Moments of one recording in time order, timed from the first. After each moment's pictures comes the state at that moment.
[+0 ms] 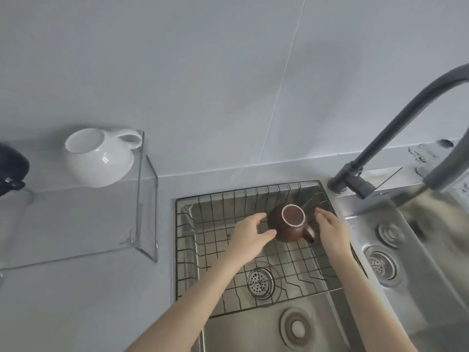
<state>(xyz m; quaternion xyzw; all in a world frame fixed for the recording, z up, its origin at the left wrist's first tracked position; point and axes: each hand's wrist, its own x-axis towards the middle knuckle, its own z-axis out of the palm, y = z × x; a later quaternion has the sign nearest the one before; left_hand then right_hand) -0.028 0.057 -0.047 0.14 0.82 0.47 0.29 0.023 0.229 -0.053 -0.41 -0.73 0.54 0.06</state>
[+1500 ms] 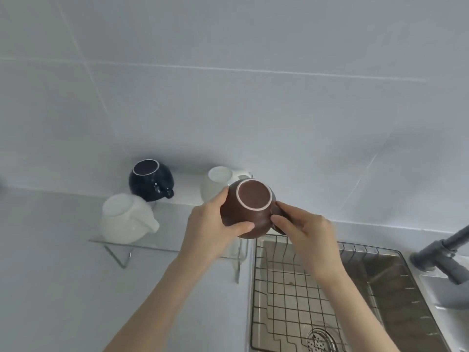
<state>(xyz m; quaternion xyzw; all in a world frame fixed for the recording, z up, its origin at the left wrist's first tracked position) -0.035 -0.149 0.106 0.05 0.86 0.50 -0.04 -0.023 0.024 0.090 0.01 -0.86 0.51 0.08</state>
